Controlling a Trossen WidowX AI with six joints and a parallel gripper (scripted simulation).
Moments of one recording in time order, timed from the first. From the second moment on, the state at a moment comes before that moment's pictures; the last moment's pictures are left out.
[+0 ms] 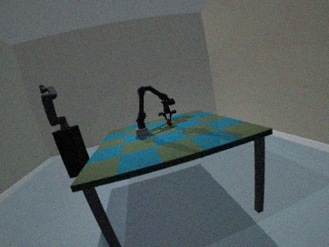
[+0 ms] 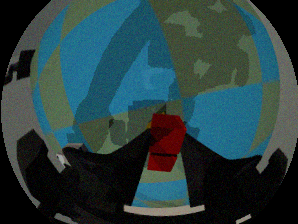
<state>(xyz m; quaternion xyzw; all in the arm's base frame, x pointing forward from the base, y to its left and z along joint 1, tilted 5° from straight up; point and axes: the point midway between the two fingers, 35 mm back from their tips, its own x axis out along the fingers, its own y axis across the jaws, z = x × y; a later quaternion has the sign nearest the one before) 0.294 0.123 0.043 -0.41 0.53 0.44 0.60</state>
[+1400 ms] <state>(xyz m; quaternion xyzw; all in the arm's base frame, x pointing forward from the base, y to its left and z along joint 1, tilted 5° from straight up) 0.290 0.119 0.066 -0.41 0.54 0.44 0.59</state>
